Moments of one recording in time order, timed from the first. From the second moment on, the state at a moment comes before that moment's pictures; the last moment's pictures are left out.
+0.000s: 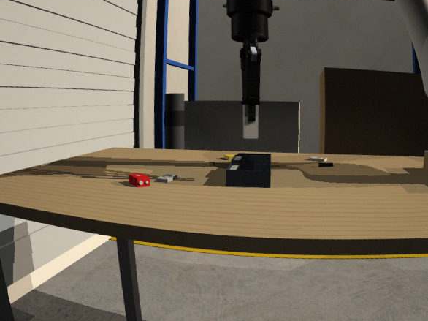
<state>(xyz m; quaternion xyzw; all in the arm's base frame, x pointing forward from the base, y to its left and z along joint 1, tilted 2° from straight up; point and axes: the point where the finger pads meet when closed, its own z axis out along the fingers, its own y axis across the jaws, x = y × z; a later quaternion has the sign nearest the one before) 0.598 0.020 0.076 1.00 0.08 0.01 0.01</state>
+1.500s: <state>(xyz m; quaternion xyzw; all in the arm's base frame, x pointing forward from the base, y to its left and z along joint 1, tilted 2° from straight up) 0.626 -0.154 0.117 0.93 -0.36 0.01 0.01</state>
